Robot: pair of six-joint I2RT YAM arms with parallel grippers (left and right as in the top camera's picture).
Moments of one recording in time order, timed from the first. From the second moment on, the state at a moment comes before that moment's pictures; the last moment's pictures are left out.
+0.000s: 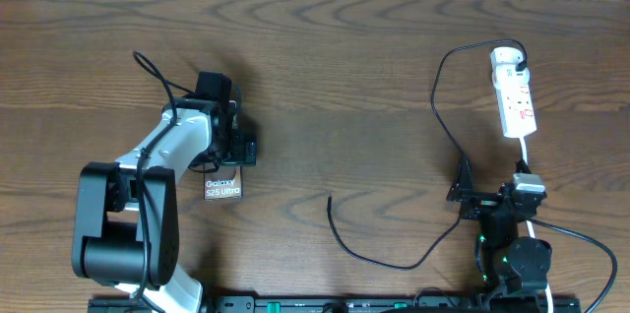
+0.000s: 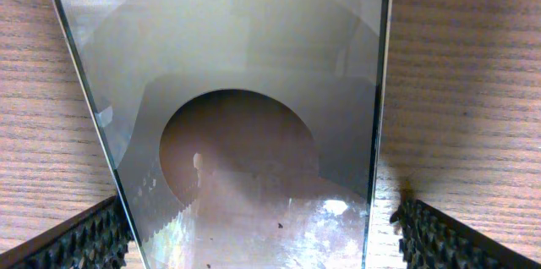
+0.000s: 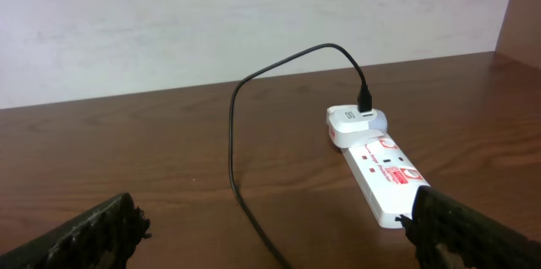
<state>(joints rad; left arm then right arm) -0.11 1.78 1.00 -0.71 -0.01 -0.13 0.05 0.01 0.01 -0.06 0.10 0.12</state>
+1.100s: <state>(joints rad) -0.09 1.78 1.00 -0.72 -0.01 -0.12 0.05 0.01 0.01 -0.06 0.11 0.12</state>
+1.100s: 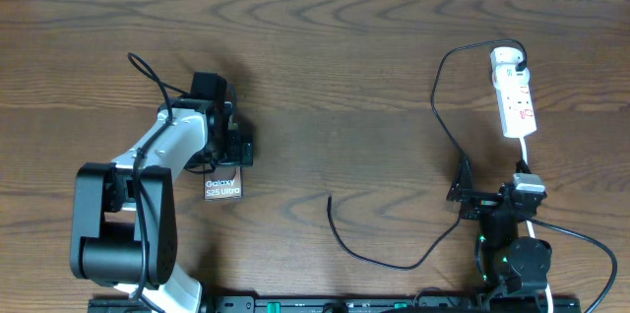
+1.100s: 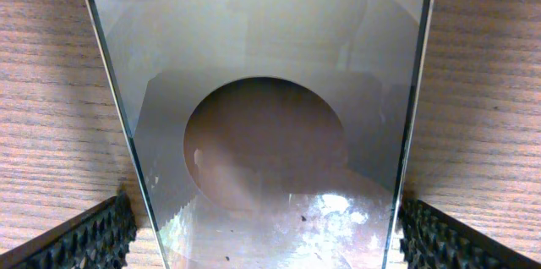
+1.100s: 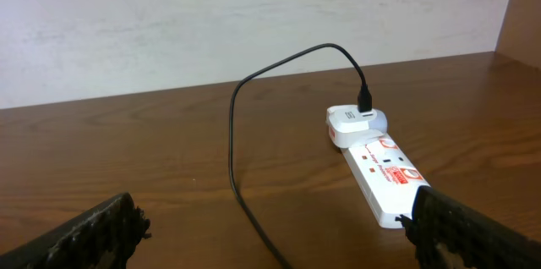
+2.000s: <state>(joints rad) -0.08 1.78 0.99 -0.71 -0.01 -0.12 0.05 0.01 0.01 -0.06 0.10 0.12</state>
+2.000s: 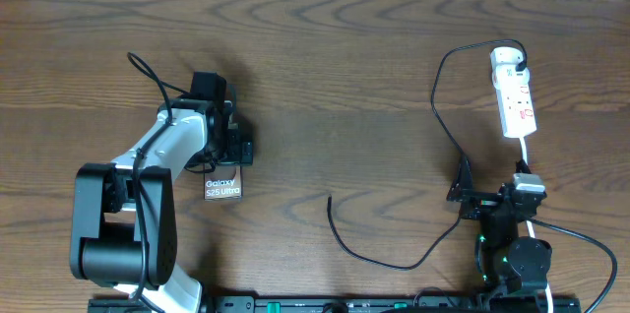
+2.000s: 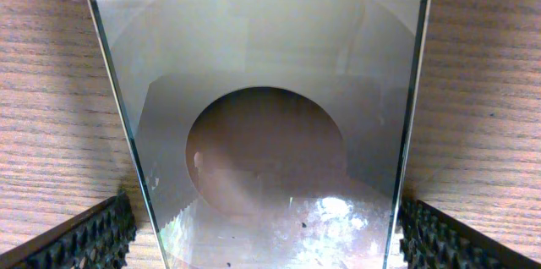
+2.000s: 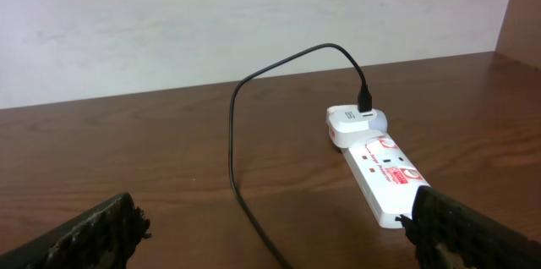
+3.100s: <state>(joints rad) -0.08 1.78 0.99 -0.70 -0.01 -0.12 0.05 0.01 0.01 -0.06 0.11 0.12</state>
